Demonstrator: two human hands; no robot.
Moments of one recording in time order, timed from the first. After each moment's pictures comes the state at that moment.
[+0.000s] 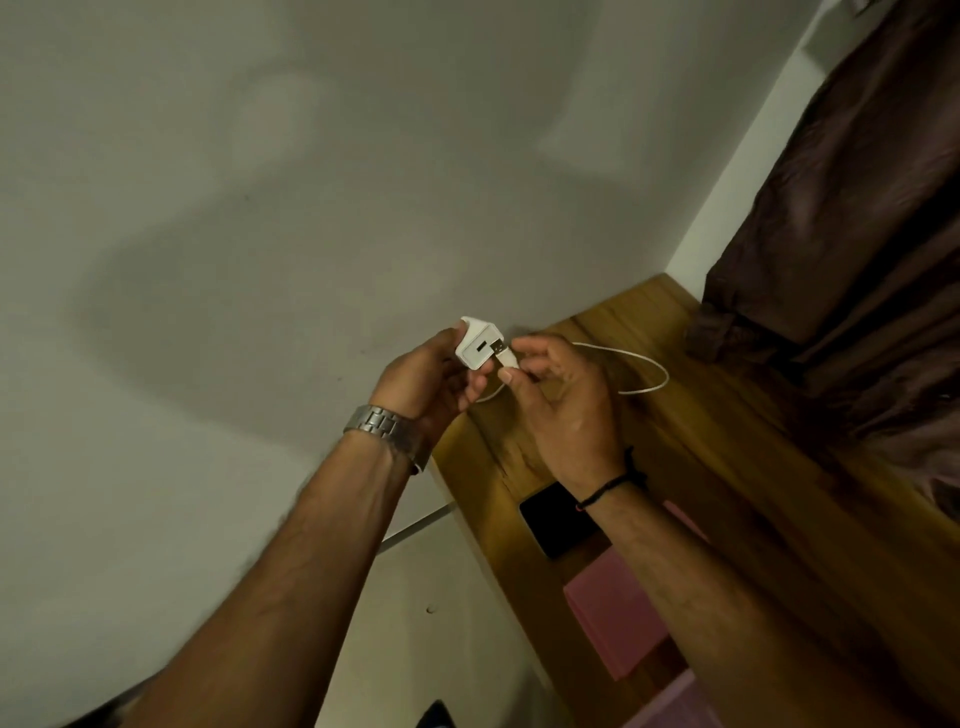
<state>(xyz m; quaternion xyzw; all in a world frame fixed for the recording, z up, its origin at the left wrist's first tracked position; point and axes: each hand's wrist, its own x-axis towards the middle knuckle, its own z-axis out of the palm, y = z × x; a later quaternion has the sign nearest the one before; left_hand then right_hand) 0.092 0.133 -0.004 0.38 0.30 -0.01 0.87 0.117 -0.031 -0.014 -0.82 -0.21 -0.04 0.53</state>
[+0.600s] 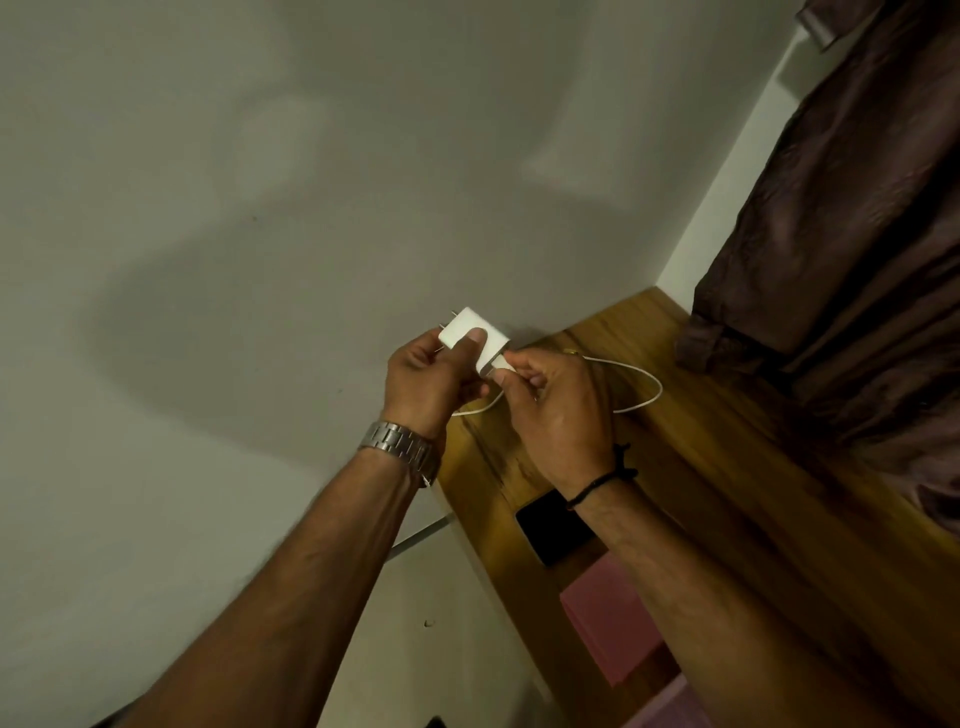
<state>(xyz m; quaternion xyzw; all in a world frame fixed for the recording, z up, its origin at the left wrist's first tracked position) 0.083 0.115 0.010 0.55 0.25 0.13 0.79 0.112 -0.024 0.015 -0.86 -0.22 -0.06 0.45</state>
